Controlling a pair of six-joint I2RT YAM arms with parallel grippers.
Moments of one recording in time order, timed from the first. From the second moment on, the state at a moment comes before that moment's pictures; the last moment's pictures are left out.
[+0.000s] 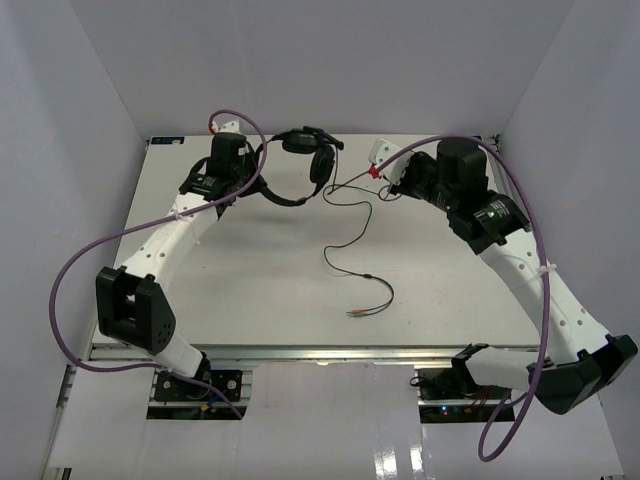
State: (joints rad) left arm -0.34 1.56 1.40 -0.45 -0.11 -0.50; right arm 0.53 1.22 1.41 -0.51 -0.11 -0.89
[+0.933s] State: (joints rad) left arm -0.55 1.22 1.05 -0.31 0.47 -0.06; right arm 0.50 1.49 1.49 -0.41 -0.22 -0.75
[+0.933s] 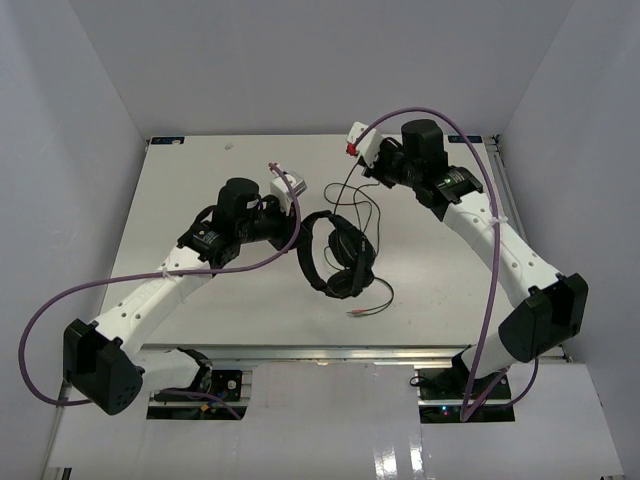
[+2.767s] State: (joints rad) left arm -0.66 1.33 1.10 -0.31 0.44 -0.08; right arm 0.49 1.61 1.42 -0.34 -0.32 -0.47
